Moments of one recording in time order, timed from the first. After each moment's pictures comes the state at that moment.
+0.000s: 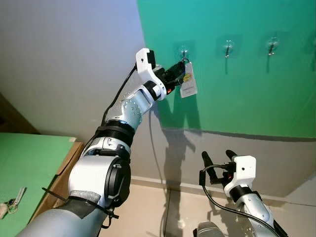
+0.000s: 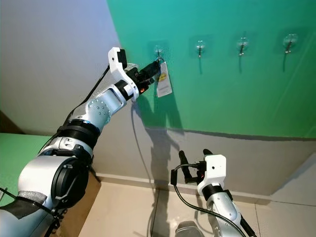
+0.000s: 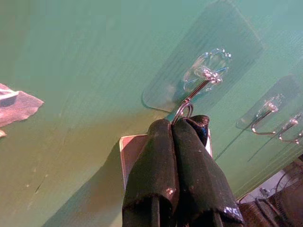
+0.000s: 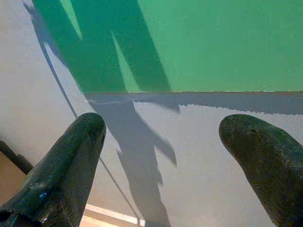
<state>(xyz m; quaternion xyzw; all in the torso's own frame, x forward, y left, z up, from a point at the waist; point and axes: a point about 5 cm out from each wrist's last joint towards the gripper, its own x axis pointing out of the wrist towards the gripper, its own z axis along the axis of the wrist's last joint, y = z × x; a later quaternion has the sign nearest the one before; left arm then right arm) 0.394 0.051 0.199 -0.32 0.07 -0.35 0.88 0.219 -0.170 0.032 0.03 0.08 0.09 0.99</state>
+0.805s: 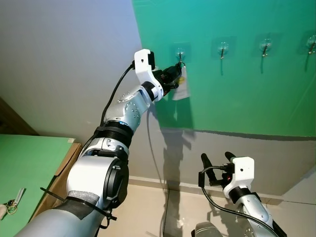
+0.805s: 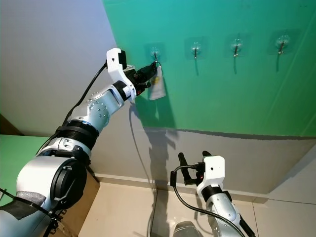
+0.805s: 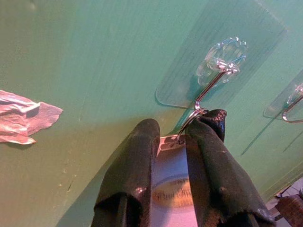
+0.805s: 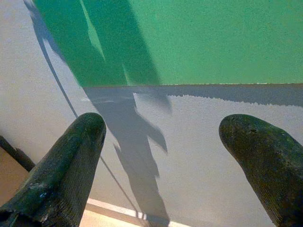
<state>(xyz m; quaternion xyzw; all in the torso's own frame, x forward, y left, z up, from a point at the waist) 0.396 0.057 0.193 -0.26 0.07 -0.31 0.91 0.217 -0.169 0.027 0.03 0.09 0.09 0.99</state>
